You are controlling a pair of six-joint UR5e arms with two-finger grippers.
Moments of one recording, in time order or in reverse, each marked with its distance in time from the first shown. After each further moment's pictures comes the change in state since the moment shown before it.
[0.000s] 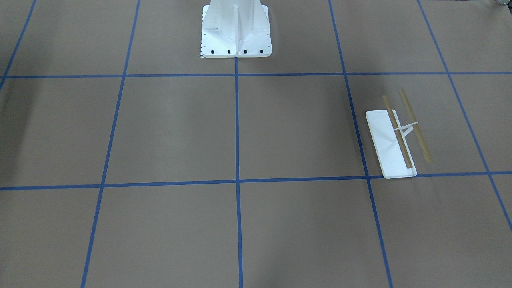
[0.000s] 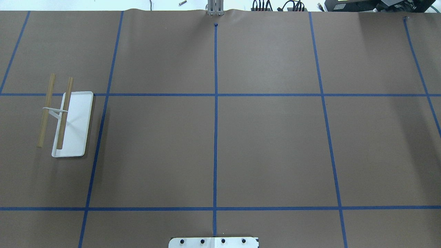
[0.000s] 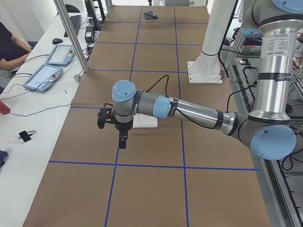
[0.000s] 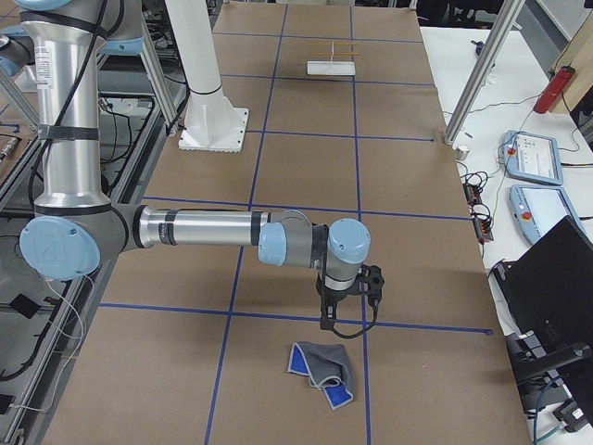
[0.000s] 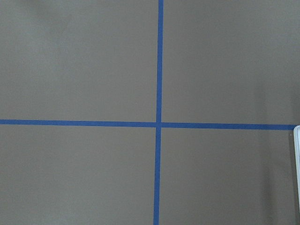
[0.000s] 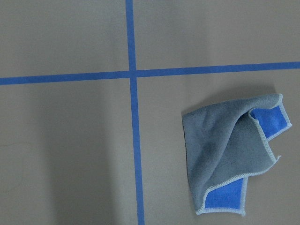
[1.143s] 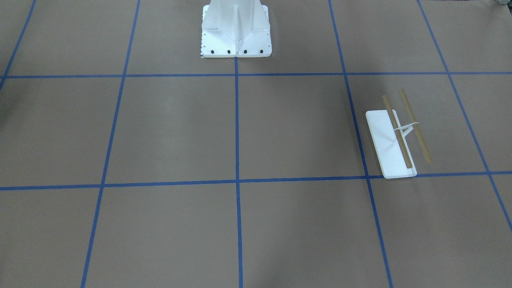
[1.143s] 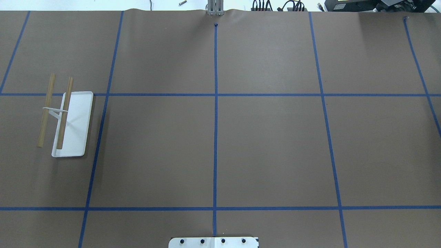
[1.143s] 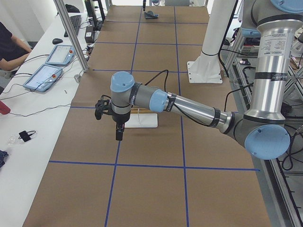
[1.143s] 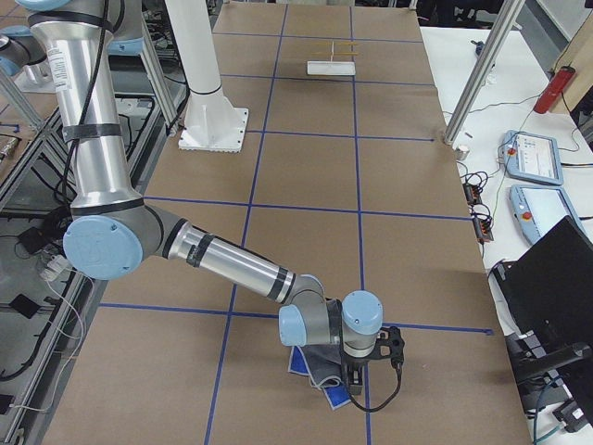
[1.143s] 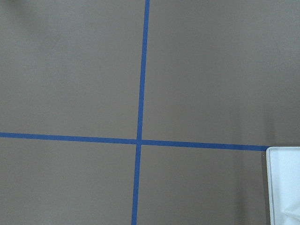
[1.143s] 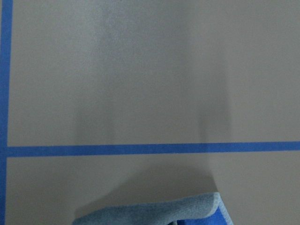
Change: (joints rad) left arm 0.017 -0.029 -0.023 -0.007 -0.003 -0.033; right arm -0.010 0.153 -0.593 0.596 -0.043 0.090
